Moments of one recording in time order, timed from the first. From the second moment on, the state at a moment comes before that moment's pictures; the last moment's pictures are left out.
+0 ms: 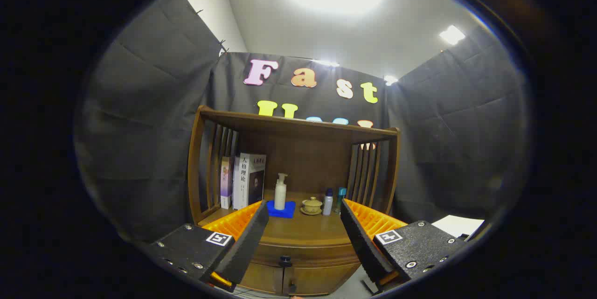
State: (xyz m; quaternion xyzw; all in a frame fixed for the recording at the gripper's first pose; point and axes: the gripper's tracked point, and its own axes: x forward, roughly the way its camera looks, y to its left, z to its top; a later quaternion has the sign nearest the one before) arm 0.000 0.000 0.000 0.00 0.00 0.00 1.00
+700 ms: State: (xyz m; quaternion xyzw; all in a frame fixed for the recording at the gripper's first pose) arm -0.001 0.035 -0.017 0.03 0.03 0.05 1.00
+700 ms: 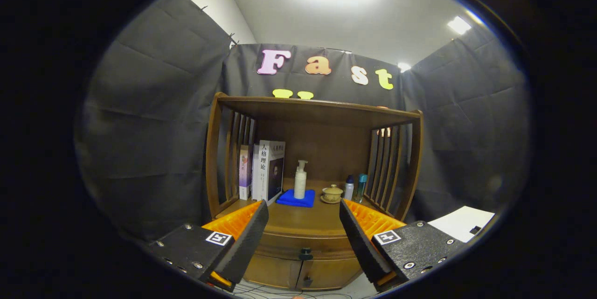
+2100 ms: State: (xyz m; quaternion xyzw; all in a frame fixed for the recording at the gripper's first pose) arm 0.059 0.034 -0.169 0.02 0.13 0.04 0.99
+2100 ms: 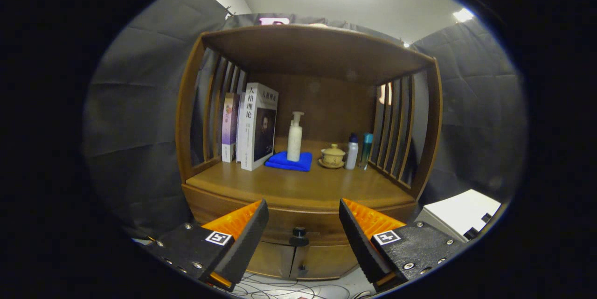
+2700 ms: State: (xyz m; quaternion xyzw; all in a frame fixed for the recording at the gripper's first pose) arm 0.087 0.043 -0.287 0.07 0.21 0.01 0.97
